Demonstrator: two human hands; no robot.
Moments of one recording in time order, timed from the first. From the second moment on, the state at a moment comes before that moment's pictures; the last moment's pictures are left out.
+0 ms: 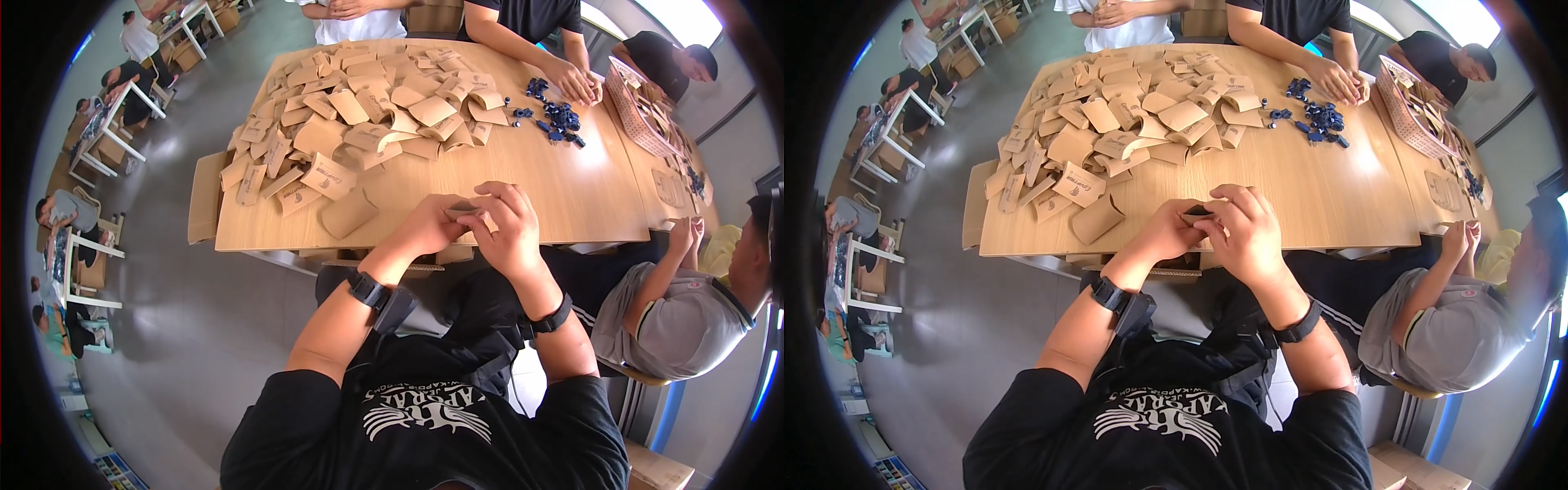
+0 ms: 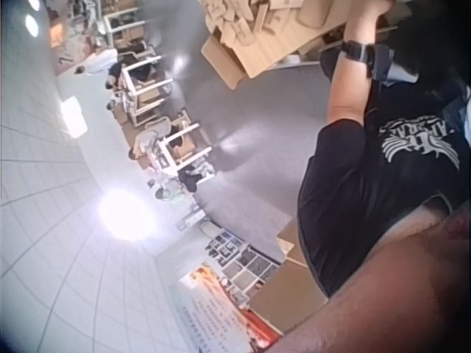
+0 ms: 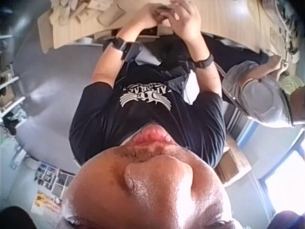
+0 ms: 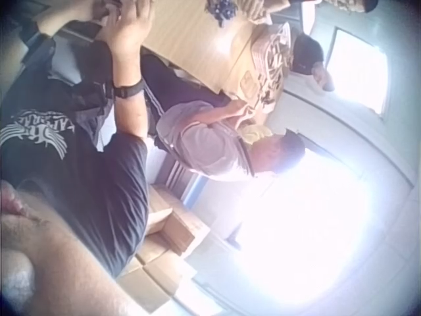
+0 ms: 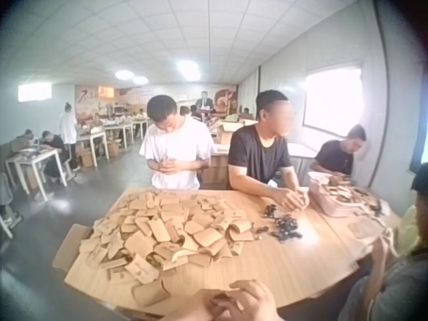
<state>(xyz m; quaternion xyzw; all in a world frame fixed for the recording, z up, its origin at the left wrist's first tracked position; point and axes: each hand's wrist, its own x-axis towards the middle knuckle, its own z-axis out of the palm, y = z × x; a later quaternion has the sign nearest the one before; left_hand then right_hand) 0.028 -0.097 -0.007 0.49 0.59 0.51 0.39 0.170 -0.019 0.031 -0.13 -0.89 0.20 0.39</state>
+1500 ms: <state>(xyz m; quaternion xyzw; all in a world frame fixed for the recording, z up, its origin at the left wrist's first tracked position) 0.042 -0.119 -0.014 0.45 0.41 0.61 0.50 0.177 -0.036 0.002 -0.07 -0.88 0.20 0.43</state>
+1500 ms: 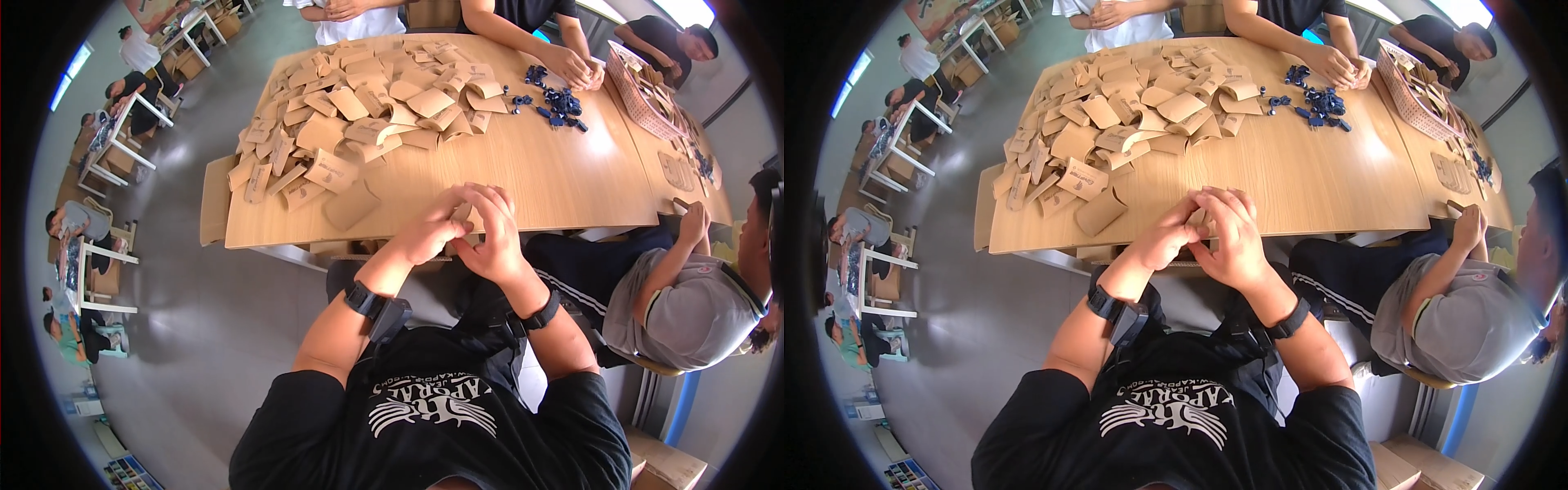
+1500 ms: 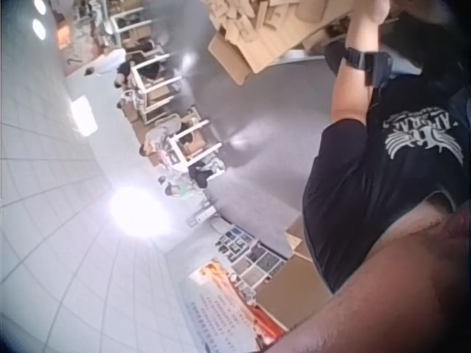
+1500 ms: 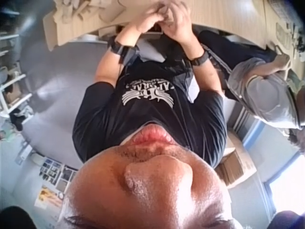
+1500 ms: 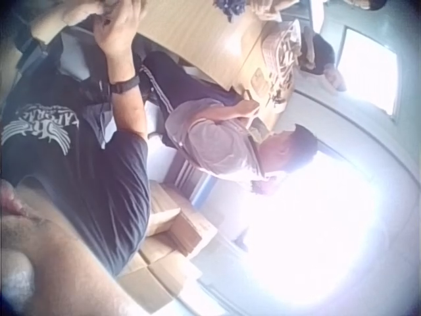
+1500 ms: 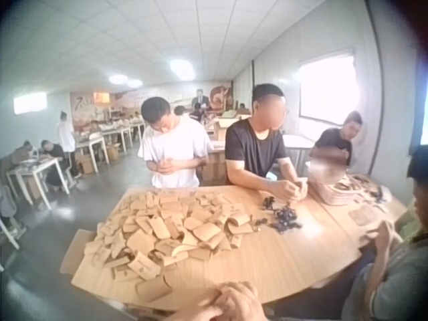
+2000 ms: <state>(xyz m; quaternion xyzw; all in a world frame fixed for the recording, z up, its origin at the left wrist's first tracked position) 0.035 -0.189 -0.052 0.30 0.31 0.57 0.70 0.195 -0.049 0.029 0.07 -0.88 0.29 0.36</state>
